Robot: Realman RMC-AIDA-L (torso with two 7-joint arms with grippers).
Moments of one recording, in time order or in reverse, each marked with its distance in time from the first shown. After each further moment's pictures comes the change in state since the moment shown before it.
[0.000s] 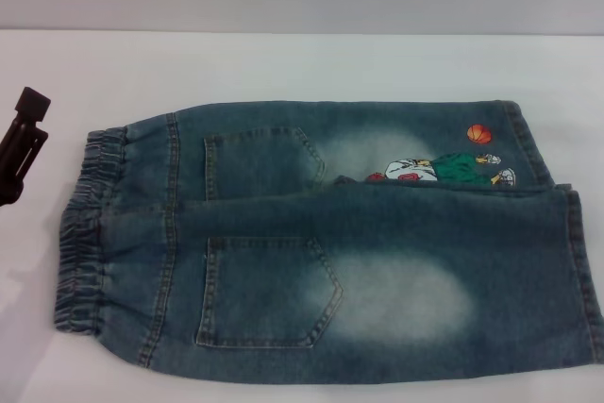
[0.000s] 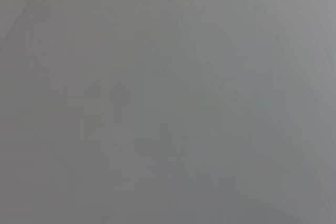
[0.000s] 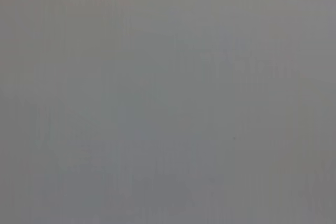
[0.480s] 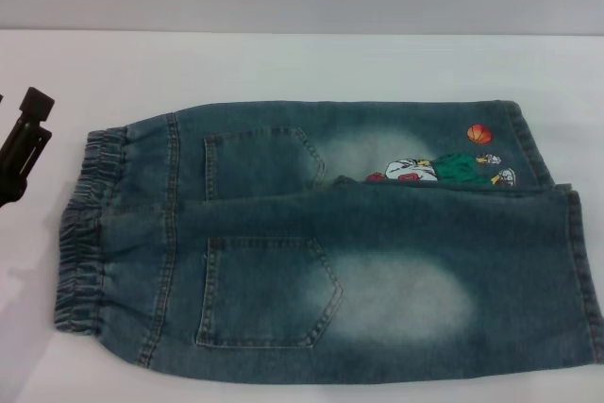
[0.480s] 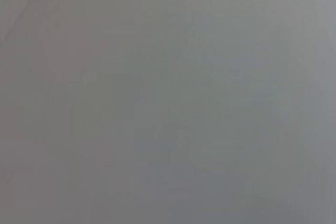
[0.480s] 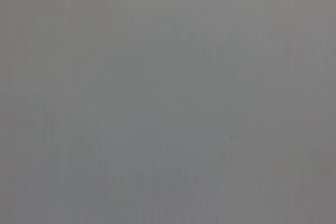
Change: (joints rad) left arm -0.008 0.002 0.000 -0.004 0.000 -0.023 -0.010; right arm 0.000 0.000 0.003 0.002 0.005 0.000 0.000
